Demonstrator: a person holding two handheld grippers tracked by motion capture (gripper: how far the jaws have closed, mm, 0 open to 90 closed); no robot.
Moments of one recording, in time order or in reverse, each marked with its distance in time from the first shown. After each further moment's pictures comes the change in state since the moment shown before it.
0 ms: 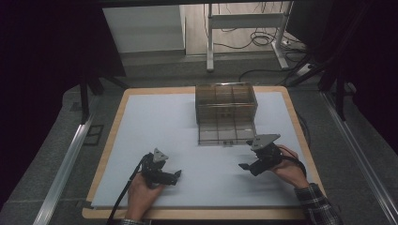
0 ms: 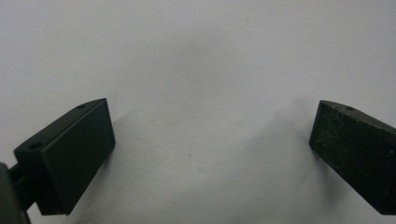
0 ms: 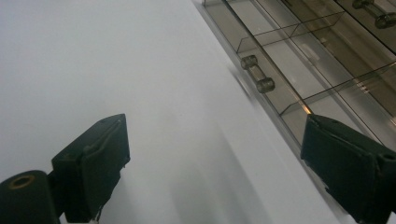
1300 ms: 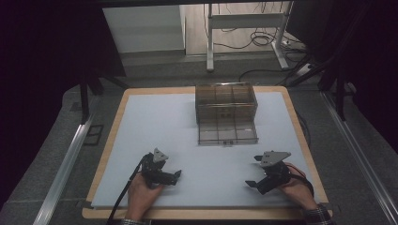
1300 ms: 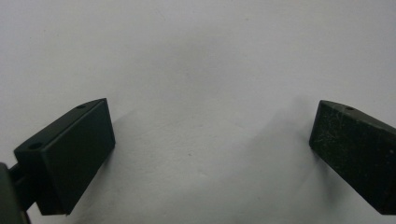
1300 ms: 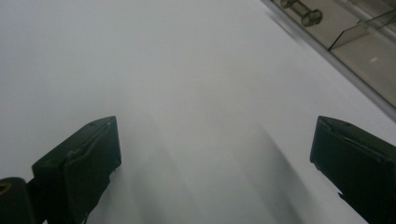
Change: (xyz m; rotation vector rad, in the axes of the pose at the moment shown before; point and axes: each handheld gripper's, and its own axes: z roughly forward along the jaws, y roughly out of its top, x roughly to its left) left arm 0.000 0.000 0.000 -0.002 0.000 0.000; right arm 0.034 -0.047 -0.009 -0.015 0.017 0.092
